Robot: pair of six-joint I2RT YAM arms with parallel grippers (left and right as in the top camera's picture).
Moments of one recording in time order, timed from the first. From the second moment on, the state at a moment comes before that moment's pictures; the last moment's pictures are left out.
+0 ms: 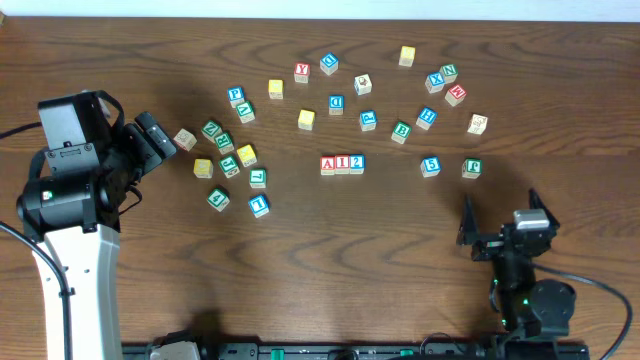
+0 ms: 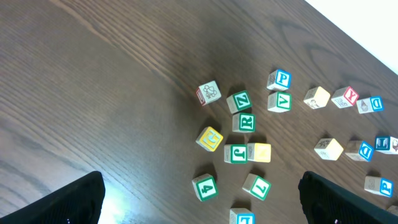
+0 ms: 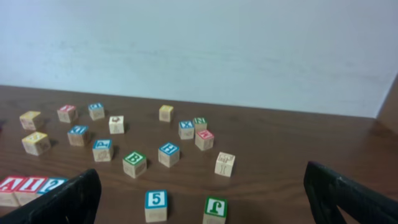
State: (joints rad) left arm 0.20 1.21 1.28 -0.96 -0.01 -0.43; right arm -0.02 0.13 0.09 0.03 -0.08 -0.07
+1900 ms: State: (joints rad) left arm 0.20 1.21 1.28 -0.96 -0.01 -0.43; right arm 0.03 0.01 0.01 -0.06 -0.09 -0.01
